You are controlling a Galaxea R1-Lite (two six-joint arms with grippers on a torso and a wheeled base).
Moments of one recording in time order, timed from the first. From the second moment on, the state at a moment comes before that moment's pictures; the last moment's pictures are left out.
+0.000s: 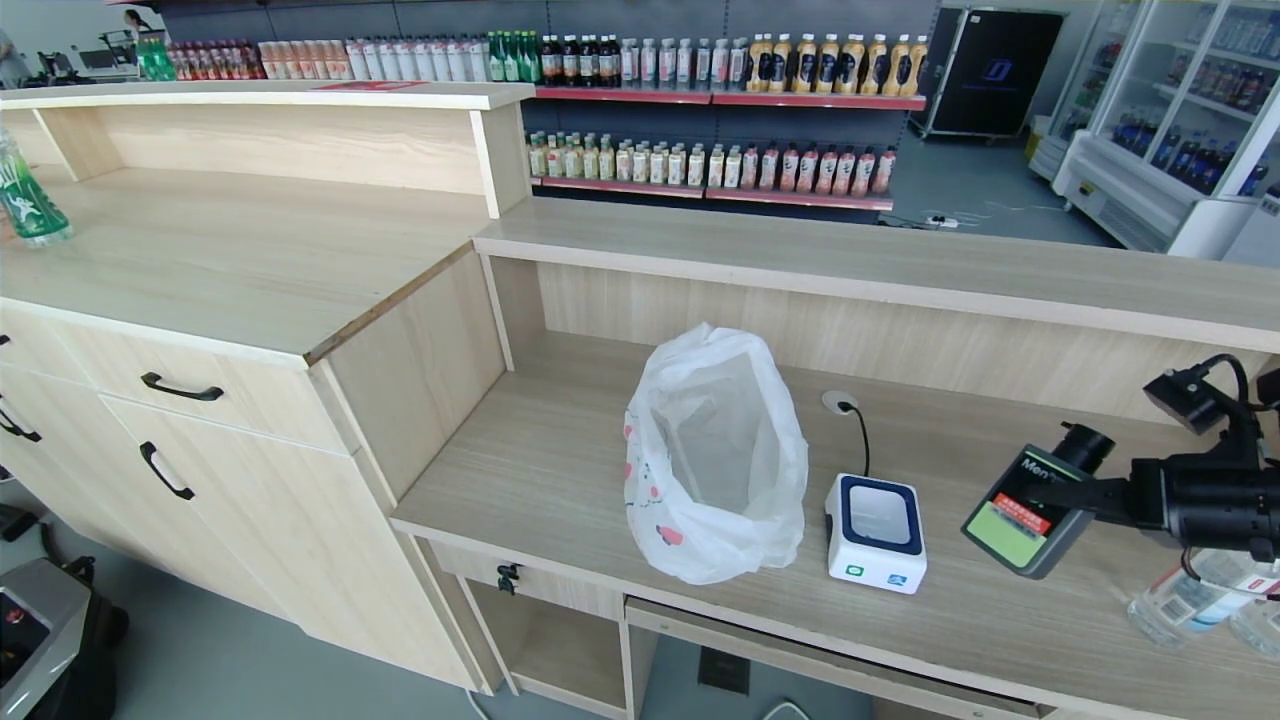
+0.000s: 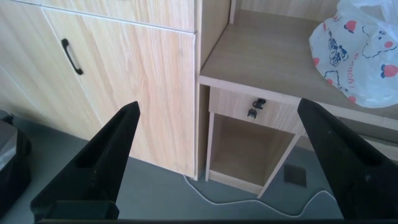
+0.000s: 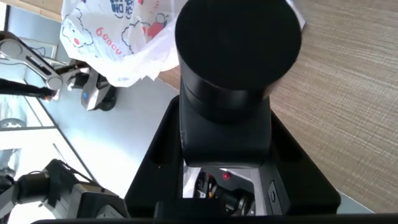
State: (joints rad) left arm 0.00 0.00 0.00 0.00 0.04 -0.01; right arm -0.33 1.67 -0.78 -0.04 0.85 -0.08
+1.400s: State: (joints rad) left arm 0.00 0.00 0.00 0.00 0.04 -0.01; right arm -0.25 1.81 -0.88 -0.06 0.86 -0.15
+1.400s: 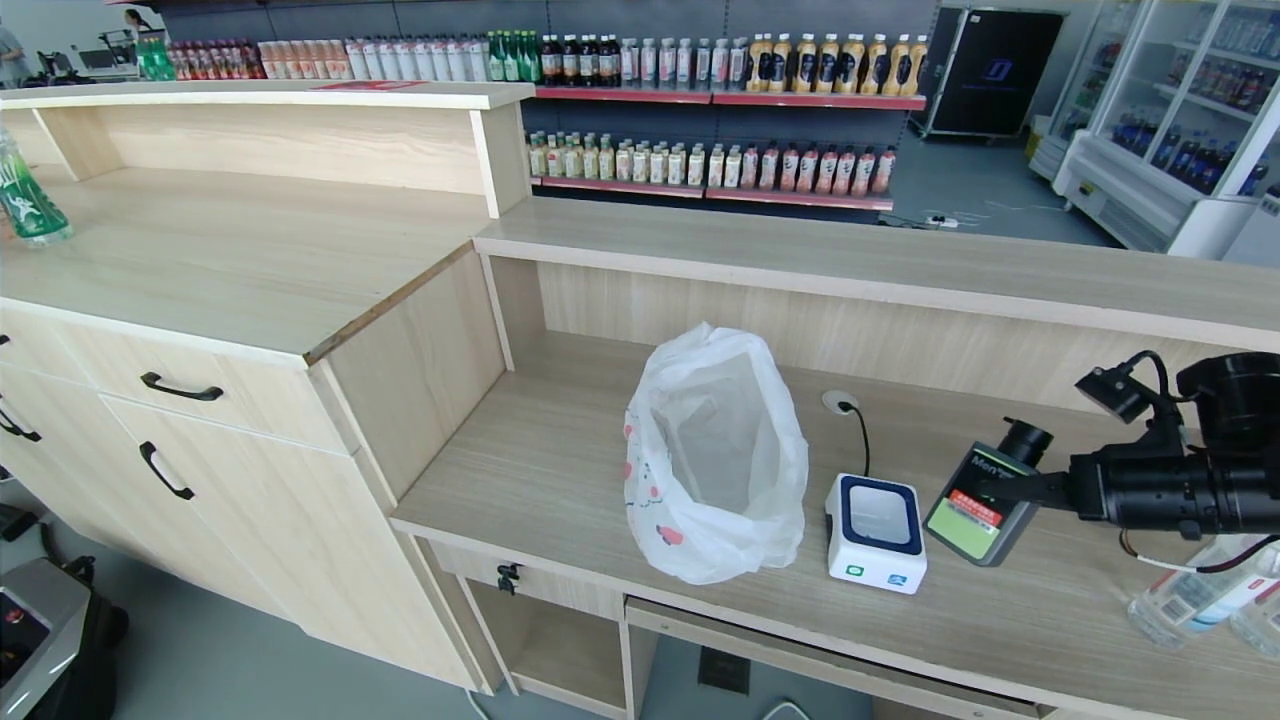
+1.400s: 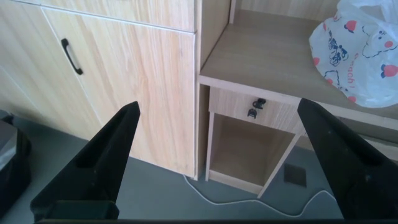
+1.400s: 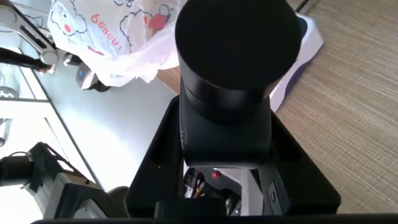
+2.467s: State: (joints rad) left arm 0.00 0.00 0.00 0.00 0.04 -0.01; right arm -0.12 1.96 -0.92 -0.33 0.86 -0.14
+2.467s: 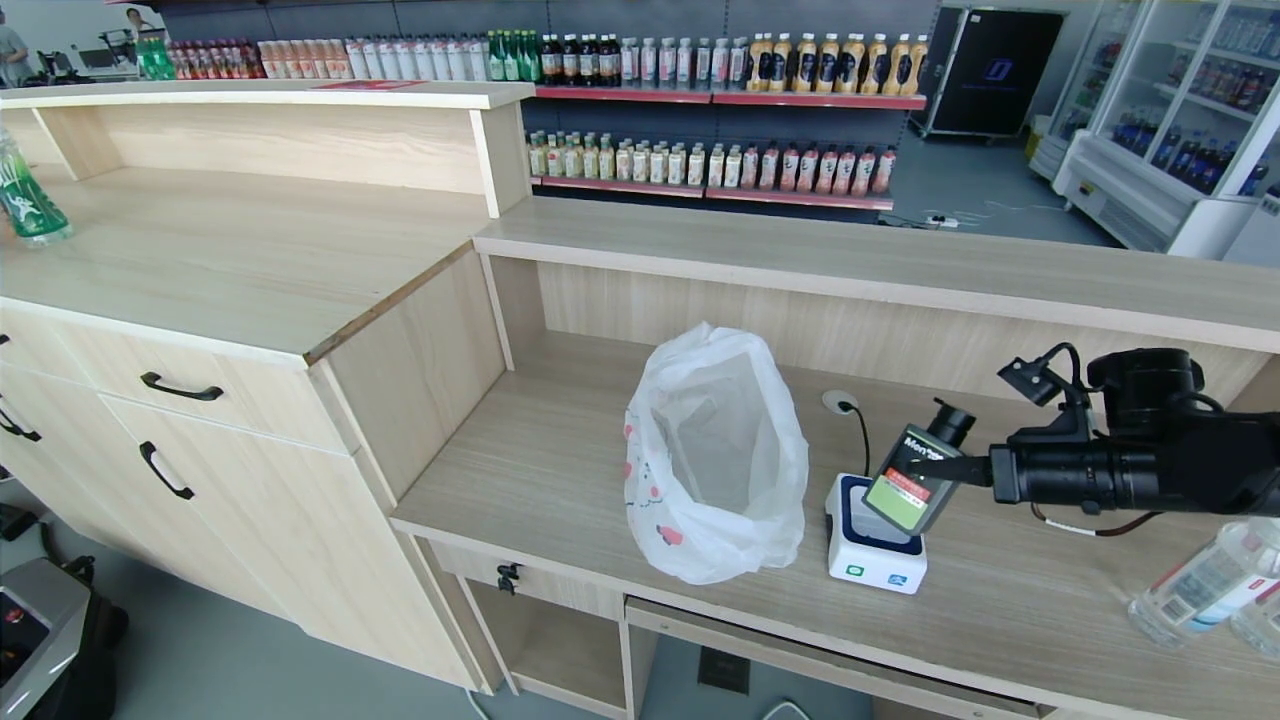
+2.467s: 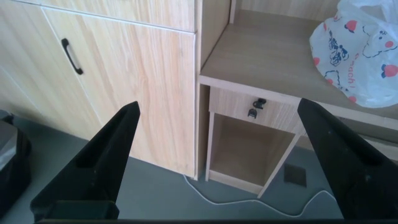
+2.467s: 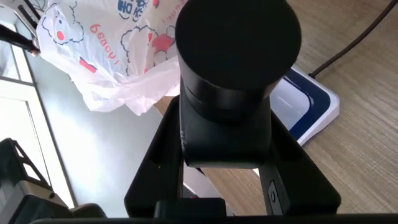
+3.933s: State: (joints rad) left arm 0.00 0.00 0.00 0.00 0.04 -0.01; right arm -0.04 1.54 -0.83 -0.31 0.30 -0.15
